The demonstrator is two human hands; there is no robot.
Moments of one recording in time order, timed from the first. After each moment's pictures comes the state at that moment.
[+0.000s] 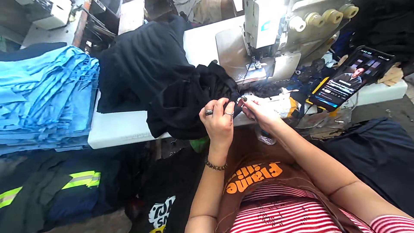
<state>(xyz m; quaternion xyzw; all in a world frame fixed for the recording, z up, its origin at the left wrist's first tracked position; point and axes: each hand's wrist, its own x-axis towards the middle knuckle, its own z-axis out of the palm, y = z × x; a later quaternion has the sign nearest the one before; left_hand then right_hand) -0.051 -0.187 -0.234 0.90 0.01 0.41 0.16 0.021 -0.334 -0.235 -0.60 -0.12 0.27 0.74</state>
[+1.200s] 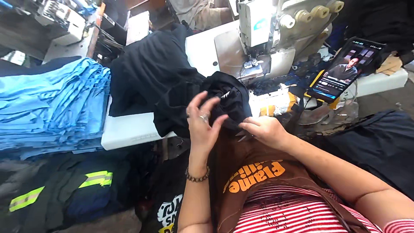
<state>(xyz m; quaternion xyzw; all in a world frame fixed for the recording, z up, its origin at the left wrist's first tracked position) -0.093 -0.136 -0.185 0.91 -0.06 0.28 0.31 -0.032 -0.367 -0.248 -0.77 -0.52 -0.14 0.34</state>
